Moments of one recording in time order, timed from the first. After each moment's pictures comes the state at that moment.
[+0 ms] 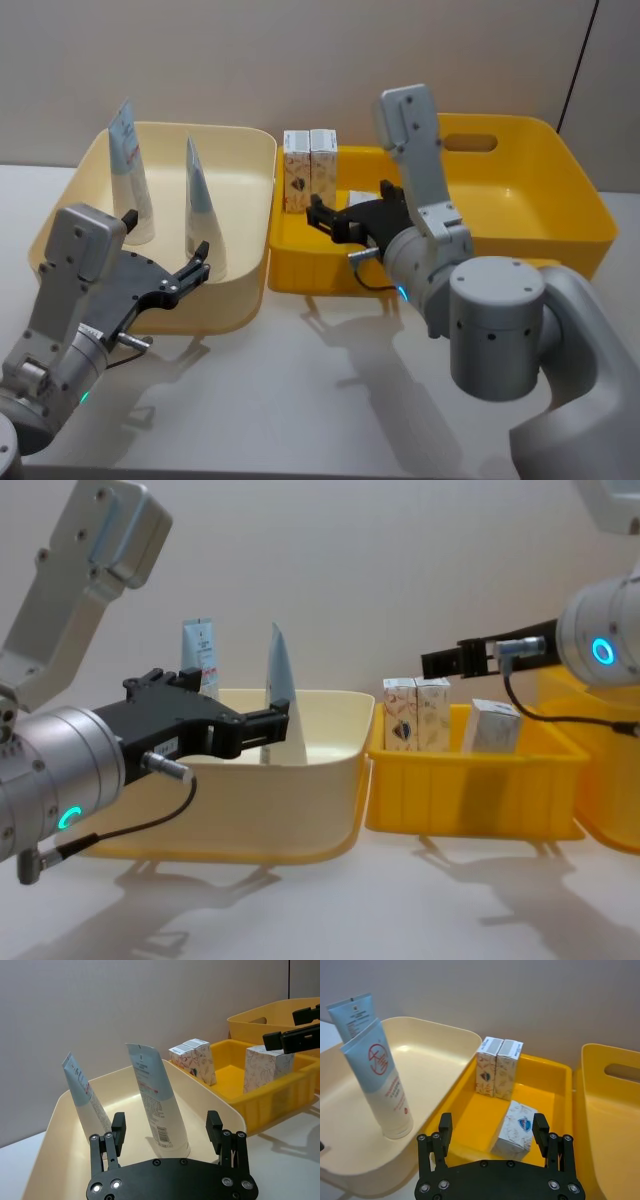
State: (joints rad) left arm -0.24 0.38 0.45 -1.63 -0.20 0.01 -0.01; right arm 0.33 0.11 -0.37 -1.72 0.16 0.69 -0.15
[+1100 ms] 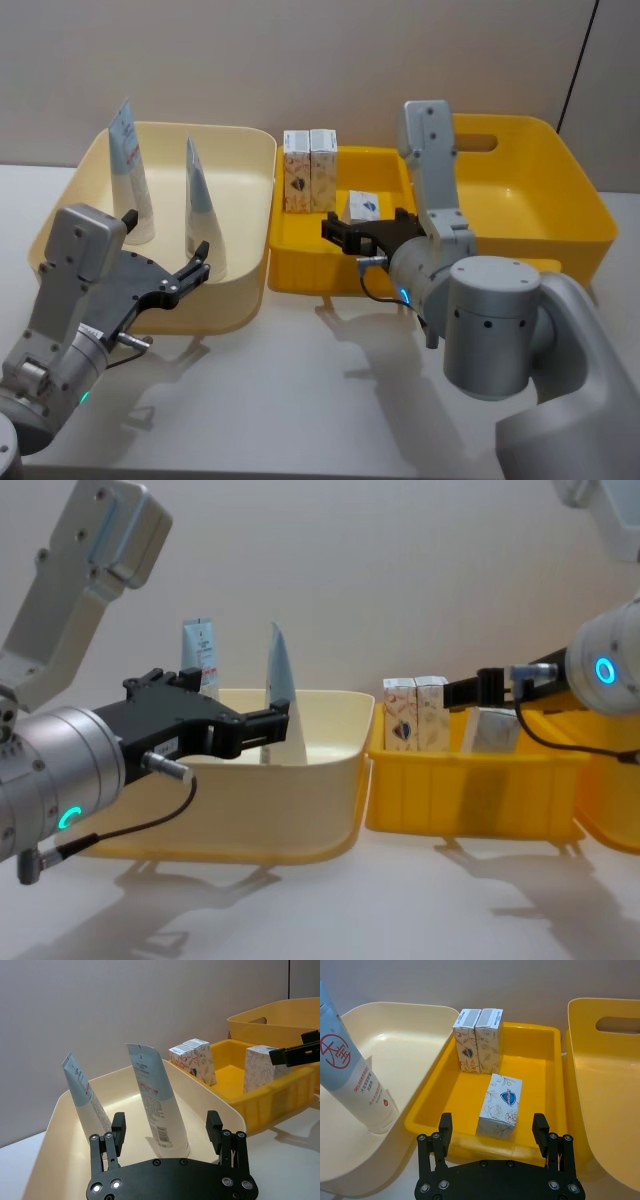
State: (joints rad) left arm -0.24 0.38 0.45 -1.63 -0.20 0.01 -0.01; right arm 0.32 0.01 -0.28 -1.68 0.18 0.77 -0.20
